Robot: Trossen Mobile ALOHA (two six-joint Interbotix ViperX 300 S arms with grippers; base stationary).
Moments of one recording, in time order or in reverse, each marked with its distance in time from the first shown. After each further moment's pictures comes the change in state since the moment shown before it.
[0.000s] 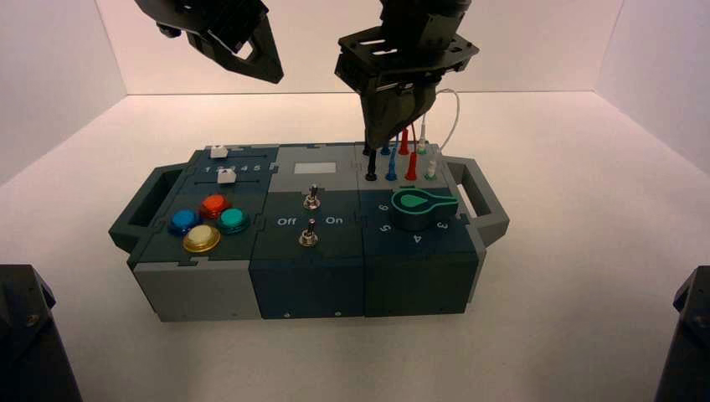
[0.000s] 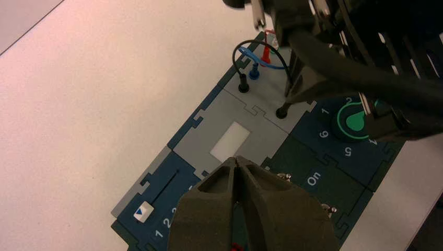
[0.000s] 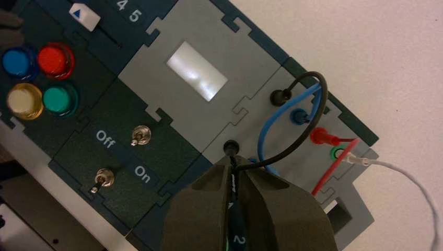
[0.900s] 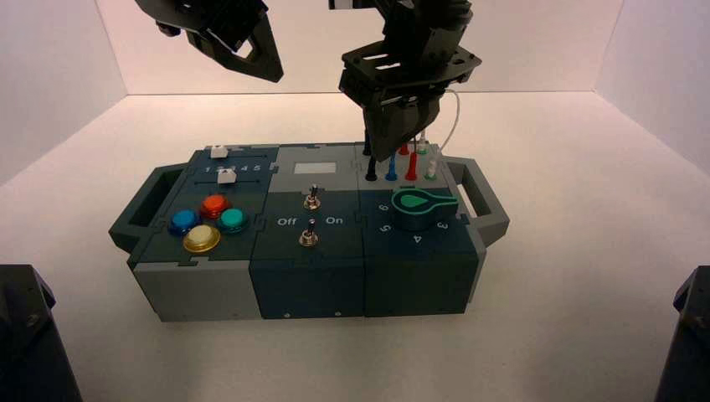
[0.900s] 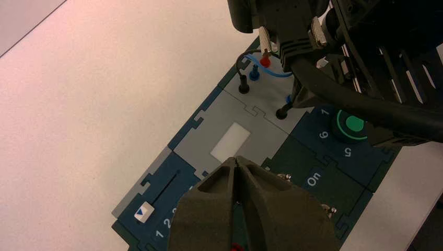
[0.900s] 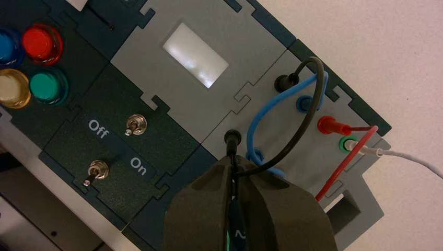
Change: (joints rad) left arm 0.000 -0.005 0.000 0.000 0.000 0.002; right arm 0.002 0.017 0.014 0.003 0.012 0.000
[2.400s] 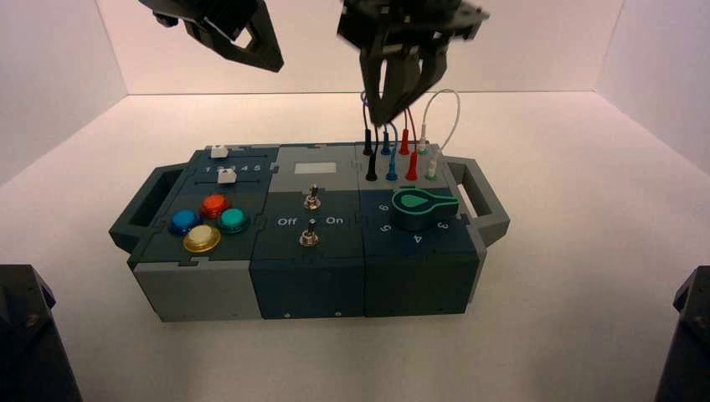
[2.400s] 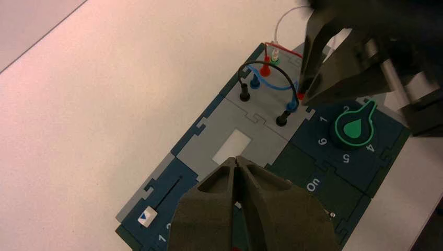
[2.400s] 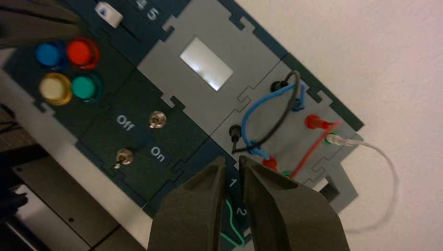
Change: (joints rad) left arm 0.000 -0.028 -0.005 0.000 -0.006 0.000; right arm 0.002 -0.109 -0.060 0.000 0.141 -0.002
